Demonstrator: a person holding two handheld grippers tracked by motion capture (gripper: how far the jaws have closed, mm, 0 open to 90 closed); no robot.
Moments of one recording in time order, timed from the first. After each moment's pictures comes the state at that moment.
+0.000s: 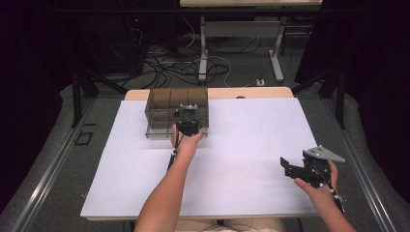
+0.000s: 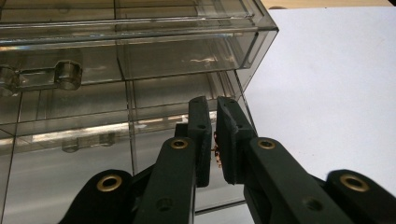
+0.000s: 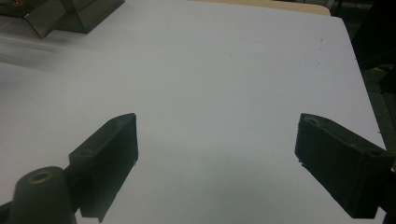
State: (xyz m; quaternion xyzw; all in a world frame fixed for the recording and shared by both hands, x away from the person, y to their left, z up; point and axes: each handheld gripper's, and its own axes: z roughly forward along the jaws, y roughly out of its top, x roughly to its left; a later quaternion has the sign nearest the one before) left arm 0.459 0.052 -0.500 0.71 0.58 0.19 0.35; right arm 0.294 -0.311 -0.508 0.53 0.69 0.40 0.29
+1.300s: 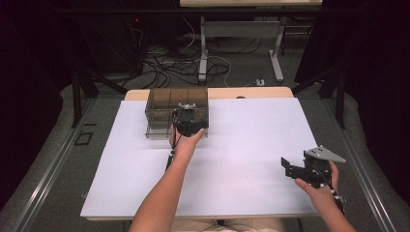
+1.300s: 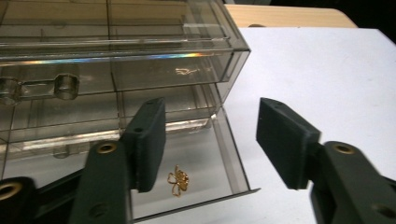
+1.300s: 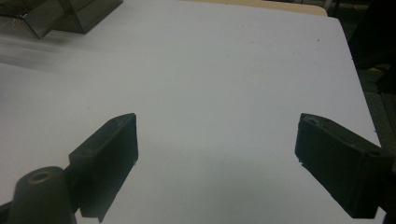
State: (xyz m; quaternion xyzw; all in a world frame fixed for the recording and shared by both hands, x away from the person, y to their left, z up) left arm 0.450 0.056 -0.488 0.69 0.57 0.18 0.40; right arm 0.292 -0.313 -0.507 0.53 0.69 0.40 0.29
